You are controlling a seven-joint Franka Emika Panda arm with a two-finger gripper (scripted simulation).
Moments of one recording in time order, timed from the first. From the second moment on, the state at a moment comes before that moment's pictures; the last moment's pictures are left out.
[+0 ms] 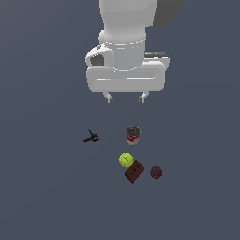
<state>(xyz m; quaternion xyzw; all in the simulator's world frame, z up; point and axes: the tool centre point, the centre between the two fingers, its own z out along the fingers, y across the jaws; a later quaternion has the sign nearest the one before) 0.021 0.018 0.352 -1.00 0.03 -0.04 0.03</state>
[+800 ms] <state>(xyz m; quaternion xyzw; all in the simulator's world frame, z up) 0.018 0.014 0.351 -1.00 0.02 -0.04 0.03</state>
